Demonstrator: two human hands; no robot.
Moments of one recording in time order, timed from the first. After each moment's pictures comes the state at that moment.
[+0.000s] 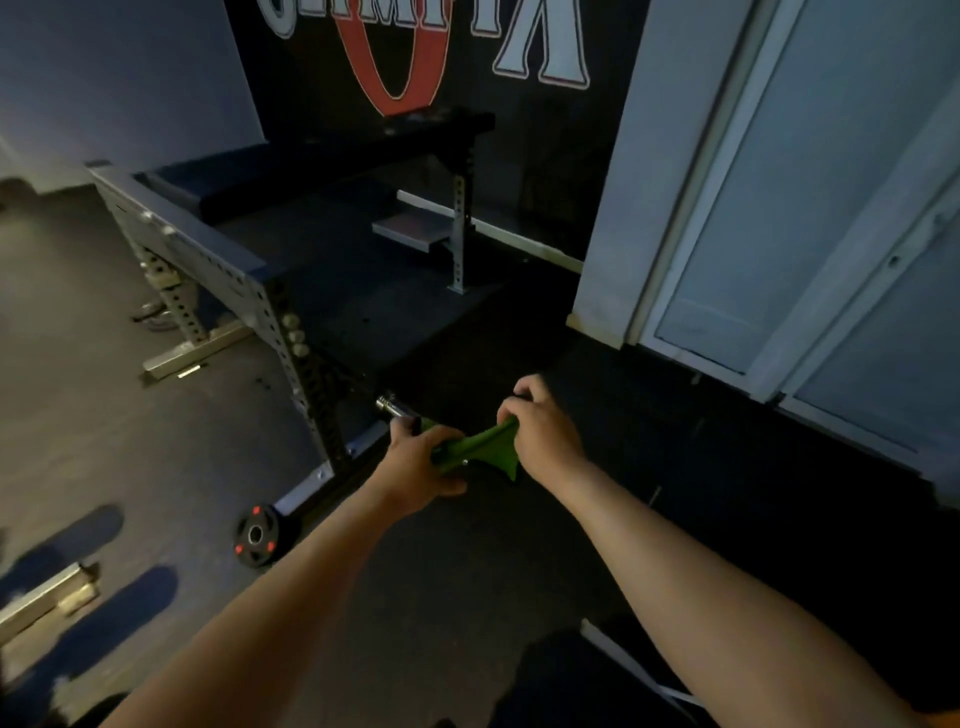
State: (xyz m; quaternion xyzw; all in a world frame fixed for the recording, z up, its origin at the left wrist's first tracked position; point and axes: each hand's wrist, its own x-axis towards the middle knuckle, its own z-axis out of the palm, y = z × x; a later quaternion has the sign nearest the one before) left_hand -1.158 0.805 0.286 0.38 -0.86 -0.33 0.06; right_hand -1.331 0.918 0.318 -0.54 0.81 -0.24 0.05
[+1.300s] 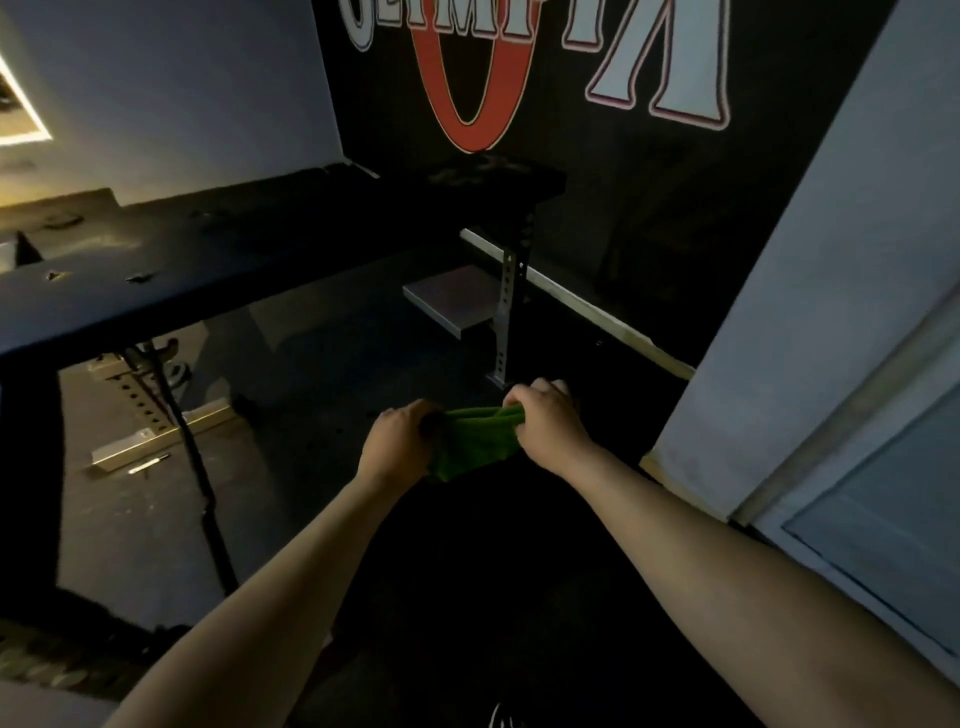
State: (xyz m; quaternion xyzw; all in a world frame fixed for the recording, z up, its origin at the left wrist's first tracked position) left_hand -1.746 0.161 0.302 0.46 -0.83 -0.27 0.16; right_hand -1.959 0.235 0.322 -0.62 0.76 -0.14 0.10
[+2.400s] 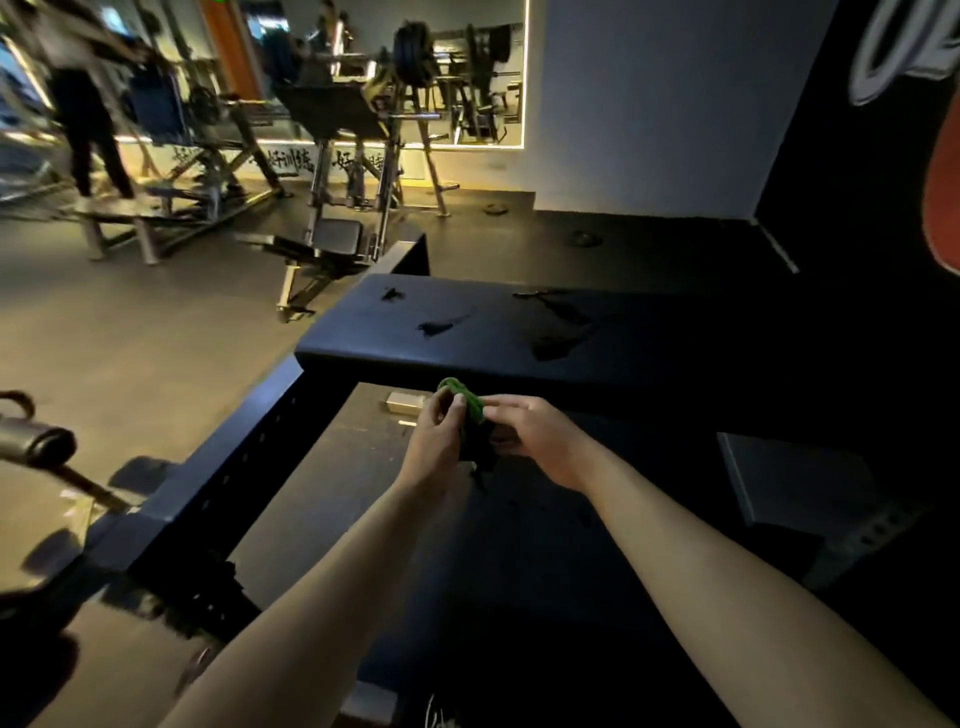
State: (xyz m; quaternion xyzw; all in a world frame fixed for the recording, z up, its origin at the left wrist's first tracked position) left_hand -1.680 -0.147 0.339 0.61 -0.28 -0.39 0.63; right_hand -1.810 -0.224 0.370 -0.65 0.34 -0.18 0.66
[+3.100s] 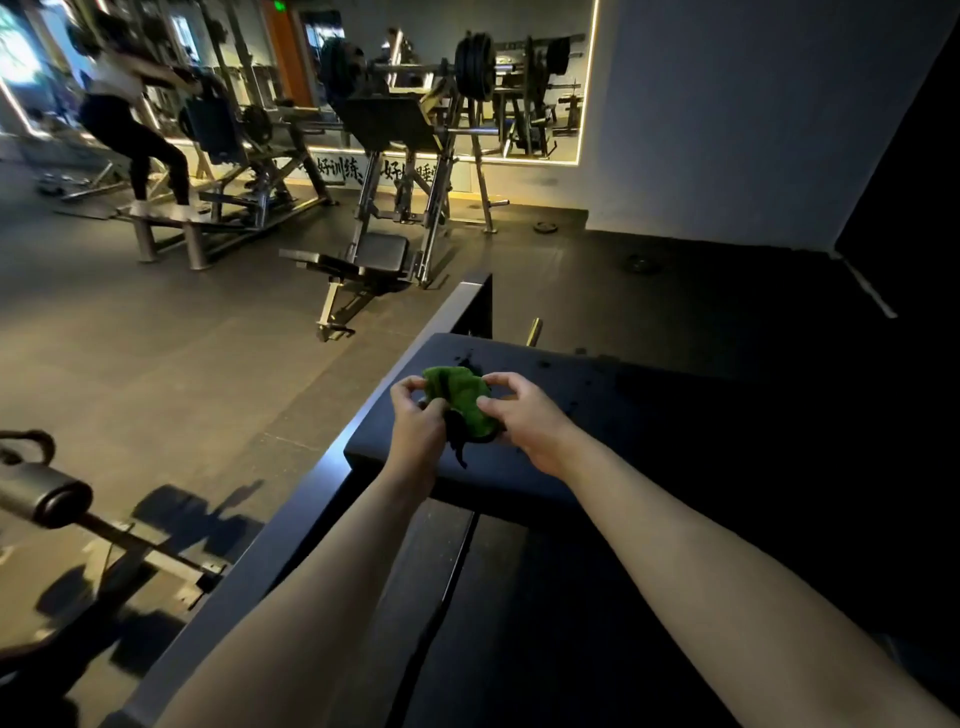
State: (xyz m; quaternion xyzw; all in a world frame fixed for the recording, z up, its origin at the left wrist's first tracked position) left_hand -1.414 -0.305 0.371 0.61 -0.21 -0.34 0.68; right_hand -1.527 -0.402 0.386 -0.63 0.35 -0.21 0.66
